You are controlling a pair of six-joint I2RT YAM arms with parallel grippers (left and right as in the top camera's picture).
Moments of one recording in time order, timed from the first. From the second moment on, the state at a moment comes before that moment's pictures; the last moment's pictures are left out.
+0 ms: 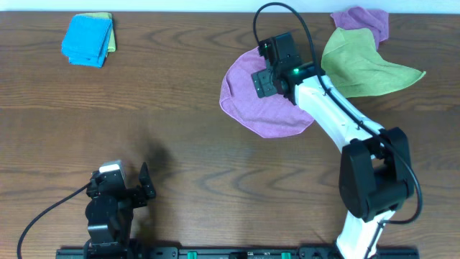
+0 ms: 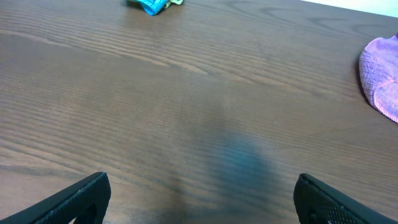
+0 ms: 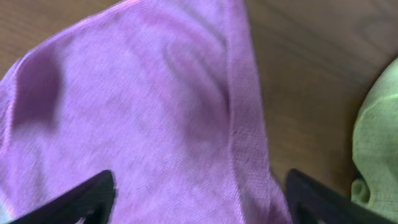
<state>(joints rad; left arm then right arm) 0.06 0.01 0.16 -0.60 -0.03 -0.14 0.38 1.97 1.50 -0.56 0.16 -0.04</state>
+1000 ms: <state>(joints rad) 0.06 0.01 0.16 -0.60 -0.03 -0.14 0.23 2.03 1.51 -0.80 0.20 -0.21</state>
